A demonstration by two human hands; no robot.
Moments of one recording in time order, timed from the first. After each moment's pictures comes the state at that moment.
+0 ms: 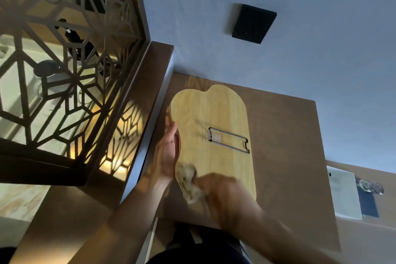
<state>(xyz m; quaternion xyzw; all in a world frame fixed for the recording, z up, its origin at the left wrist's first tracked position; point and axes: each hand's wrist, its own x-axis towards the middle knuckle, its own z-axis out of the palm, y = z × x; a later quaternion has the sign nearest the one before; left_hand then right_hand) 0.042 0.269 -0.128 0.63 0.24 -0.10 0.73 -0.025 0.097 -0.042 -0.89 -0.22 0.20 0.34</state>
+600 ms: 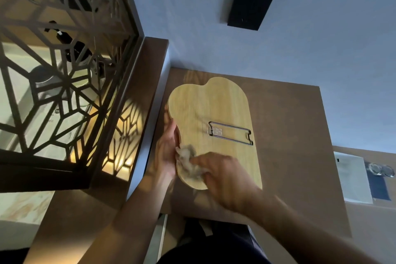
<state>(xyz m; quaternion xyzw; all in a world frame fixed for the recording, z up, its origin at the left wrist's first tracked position) 0.042 0.277 -0.125 0.55 0.28 -0.14 0.77 0.000 0.108 -0.055 -0.89 -0.25 0.16 0.35</state>
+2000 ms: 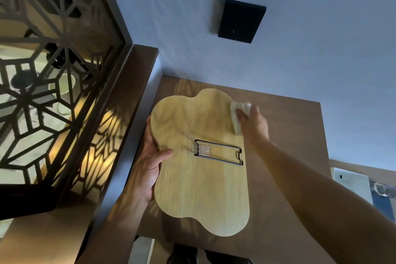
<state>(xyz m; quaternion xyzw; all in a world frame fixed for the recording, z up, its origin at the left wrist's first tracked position) 0.051 0.278 -0.137 0.63 0.13 -0.08 0.76 0.203 -0.007 -0.185 -0.93 0.15 0.07 0.33</state>
